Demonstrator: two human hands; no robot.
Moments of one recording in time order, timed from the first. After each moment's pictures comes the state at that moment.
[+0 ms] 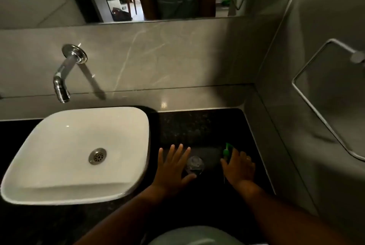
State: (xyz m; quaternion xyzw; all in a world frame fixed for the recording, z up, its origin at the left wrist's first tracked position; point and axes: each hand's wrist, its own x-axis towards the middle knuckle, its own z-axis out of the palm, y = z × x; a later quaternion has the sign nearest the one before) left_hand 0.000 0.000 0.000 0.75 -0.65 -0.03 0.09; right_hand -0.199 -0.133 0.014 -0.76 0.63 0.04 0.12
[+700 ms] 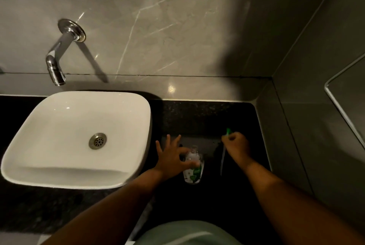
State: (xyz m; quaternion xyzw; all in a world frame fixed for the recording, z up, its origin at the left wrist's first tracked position) left_hand 0.019 -0.032 -0.012 0.80 -0.51 -0.27 0.17; right_hand -0.160 -0.204 0.005 -0.64 0.63 -0.13 0.42
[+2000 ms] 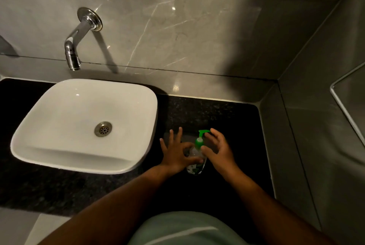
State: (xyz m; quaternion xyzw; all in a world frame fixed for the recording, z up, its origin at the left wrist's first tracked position) left_hand -0.002 -0.029 -0.017 0.83 -0.46 -0.25 0.21; right_hand -0.147 -0.124 0.020 -0.63 0.42 -0.20 0.62
